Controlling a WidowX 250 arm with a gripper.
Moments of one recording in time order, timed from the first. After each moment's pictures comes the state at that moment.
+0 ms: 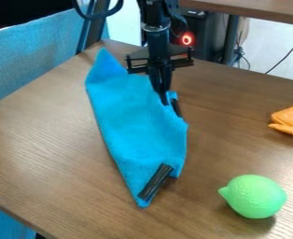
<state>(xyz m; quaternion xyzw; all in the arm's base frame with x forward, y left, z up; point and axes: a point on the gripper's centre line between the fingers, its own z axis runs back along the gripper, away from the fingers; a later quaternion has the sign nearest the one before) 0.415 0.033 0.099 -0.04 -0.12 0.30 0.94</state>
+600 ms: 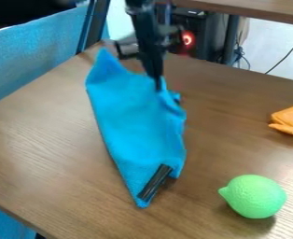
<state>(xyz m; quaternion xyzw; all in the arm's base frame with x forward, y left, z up) 0.403 0.045 0.131 -0.09 -0.15 0.28 0.94</state>
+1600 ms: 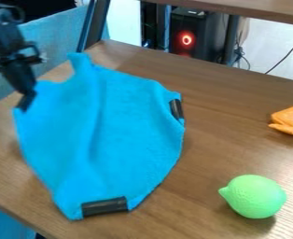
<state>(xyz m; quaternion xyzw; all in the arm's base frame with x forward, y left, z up) 0.270 0.195 0.114 -0.11 -0.09 0.20 0.97</state>
